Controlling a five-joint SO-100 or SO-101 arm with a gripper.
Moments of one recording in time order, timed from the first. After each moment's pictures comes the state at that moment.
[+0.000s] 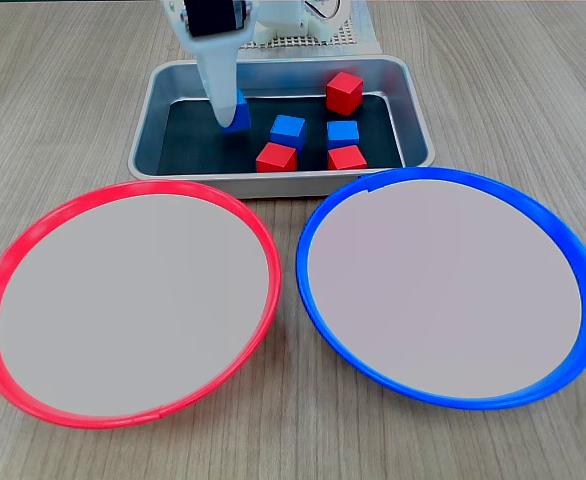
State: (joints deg) arm 16.7 98.7 113.2 75.7 -36.3
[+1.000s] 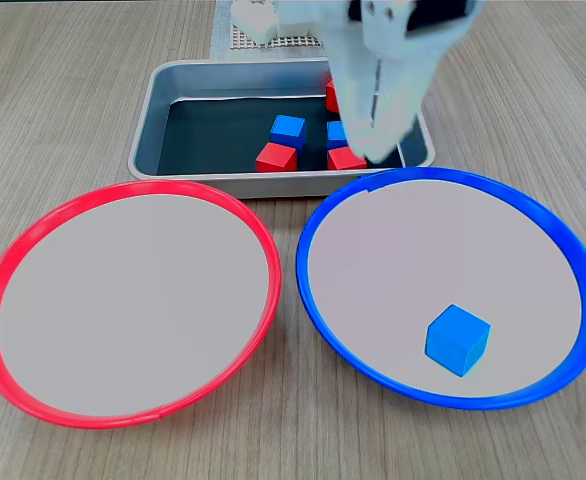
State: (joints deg) arm -6.8 79.1 77.8 81.7 -28.5
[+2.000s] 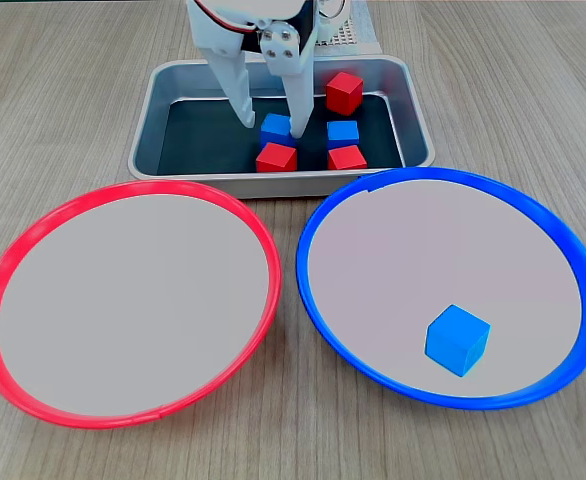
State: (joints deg) arm 8.1 89.6 112.1 73.1 -79.4
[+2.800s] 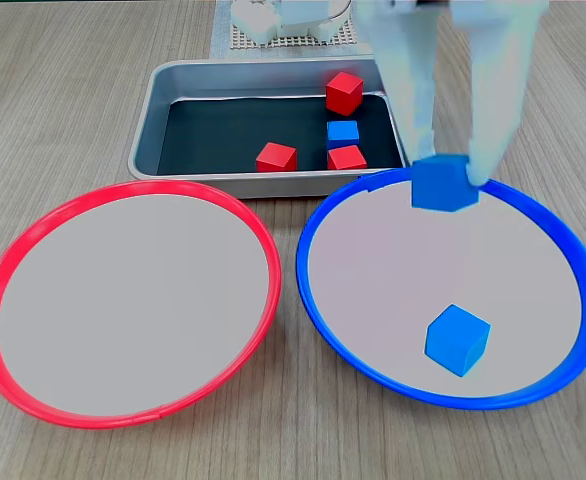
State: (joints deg) arm -11.7 76.3 75.5 61.7 -29.9
